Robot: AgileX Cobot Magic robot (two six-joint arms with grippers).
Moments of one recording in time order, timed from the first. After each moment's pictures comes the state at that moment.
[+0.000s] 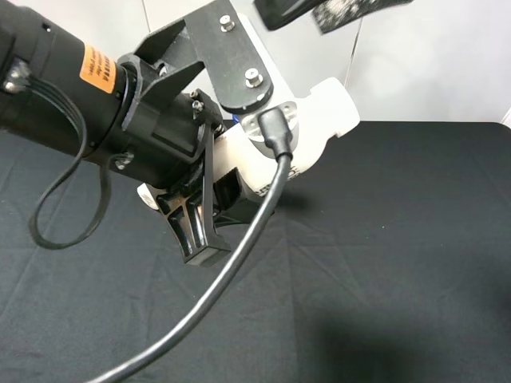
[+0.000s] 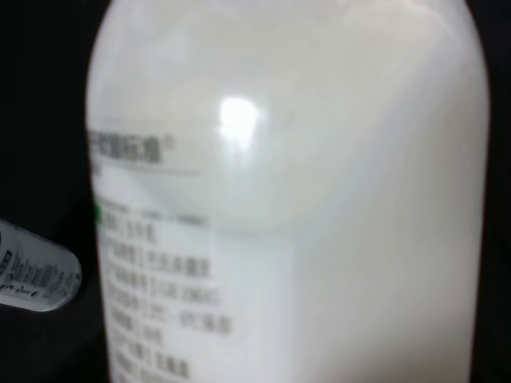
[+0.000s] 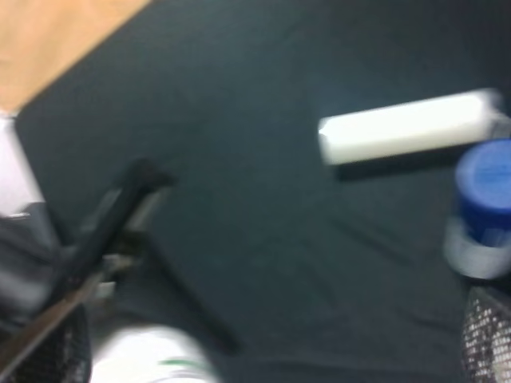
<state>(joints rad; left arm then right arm) -0.99 1.30 -0.92 -0.19 0.38 0.51 0.51 1.37 -1.49 0.57 1.10 -0.38</state>
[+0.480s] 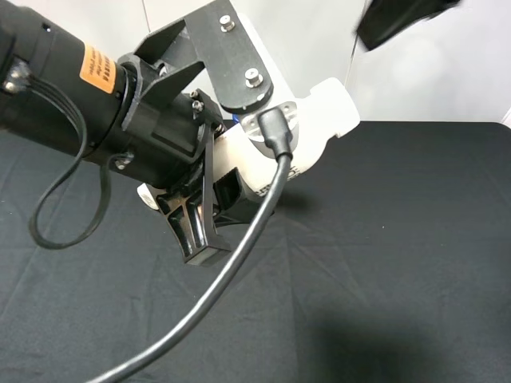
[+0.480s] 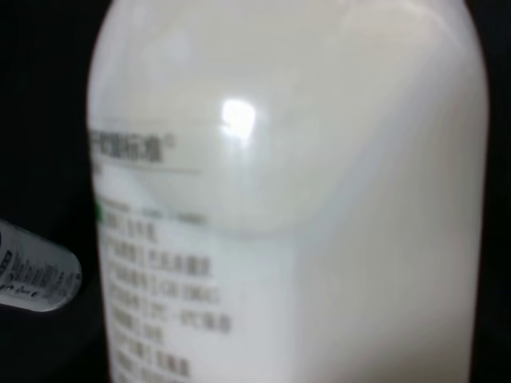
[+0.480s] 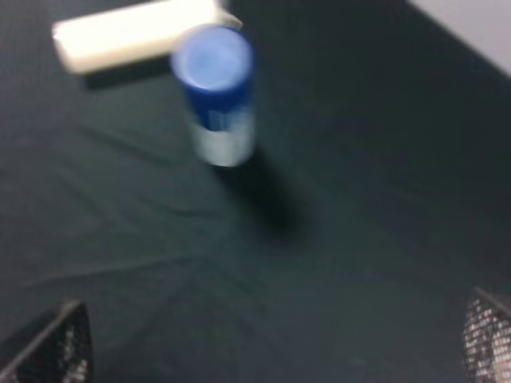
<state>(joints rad) -0.99 1.30 -0.92 -0.19 0.38 0.51 0.51 1.30 -1.52 0.10 1.20 -0.19</state>
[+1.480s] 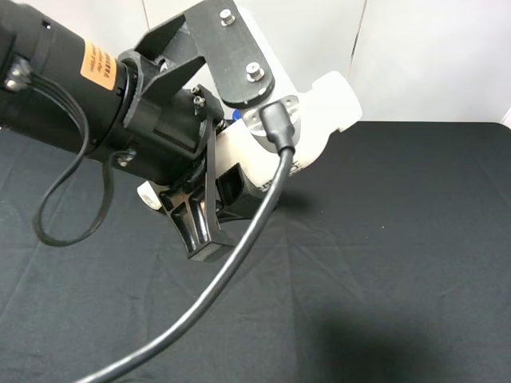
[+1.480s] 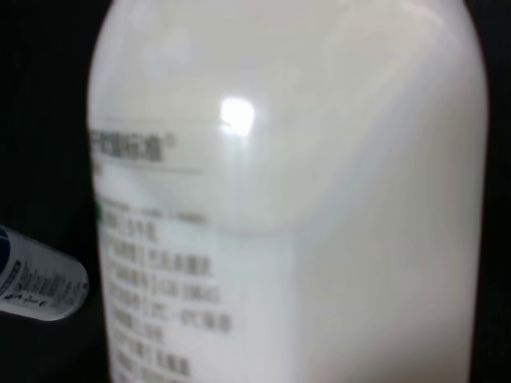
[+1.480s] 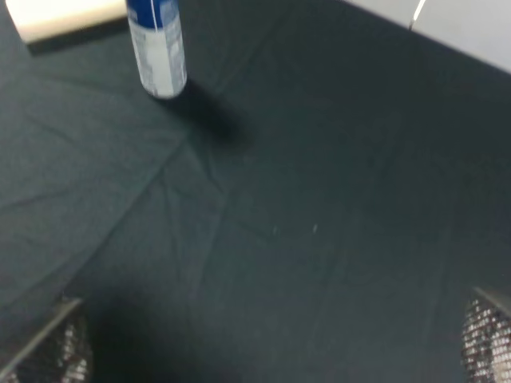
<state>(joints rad) -0.99 1.30 -0.92 -0.19 0.36 0.51 0.51 0.44 -0.92 -0.01 1.22 -0.06</state>
